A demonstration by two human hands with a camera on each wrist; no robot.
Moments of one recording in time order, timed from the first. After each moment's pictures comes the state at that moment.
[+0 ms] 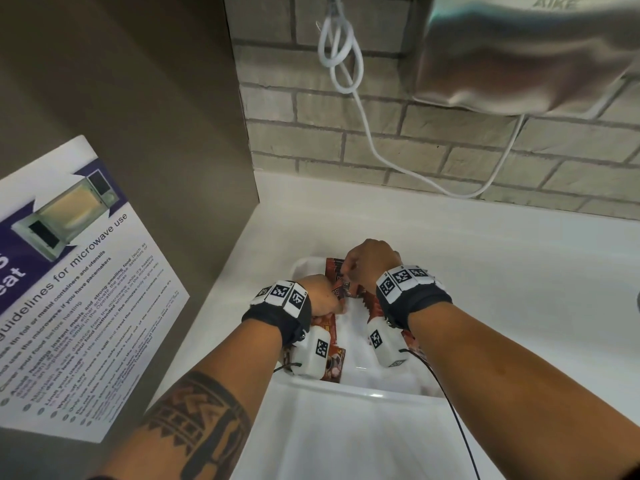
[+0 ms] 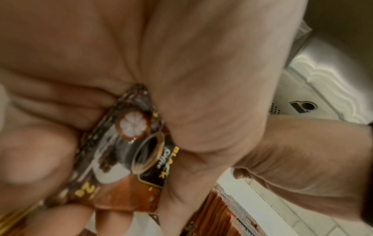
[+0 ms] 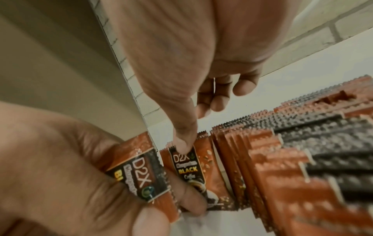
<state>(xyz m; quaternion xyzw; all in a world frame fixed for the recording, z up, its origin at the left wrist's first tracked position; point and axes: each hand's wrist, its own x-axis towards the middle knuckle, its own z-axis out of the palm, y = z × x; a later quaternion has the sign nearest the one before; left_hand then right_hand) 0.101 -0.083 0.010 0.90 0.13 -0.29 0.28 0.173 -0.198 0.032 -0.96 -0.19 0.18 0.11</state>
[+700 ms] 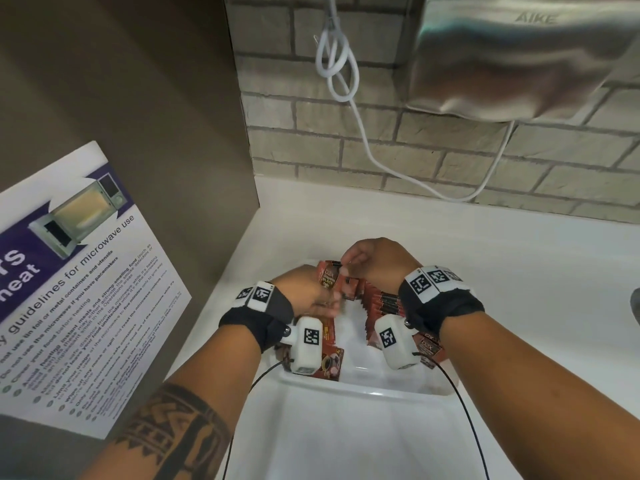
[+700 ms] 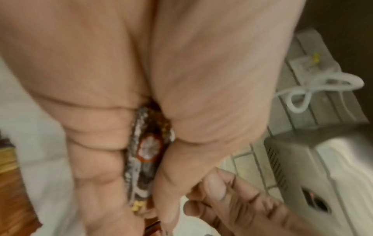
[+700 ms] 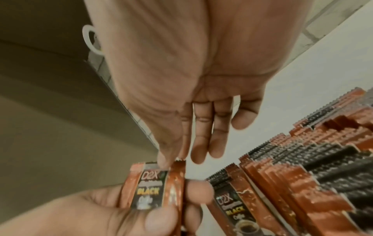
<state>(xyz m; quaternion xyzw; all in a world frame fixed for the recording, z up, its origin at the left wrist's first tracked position) 0.081 -0.067 0.014 0.69 0.14 -0.22 0.67 0.164 -0.229 0.051 -0.89 -0.24 0.21 0.32</state>
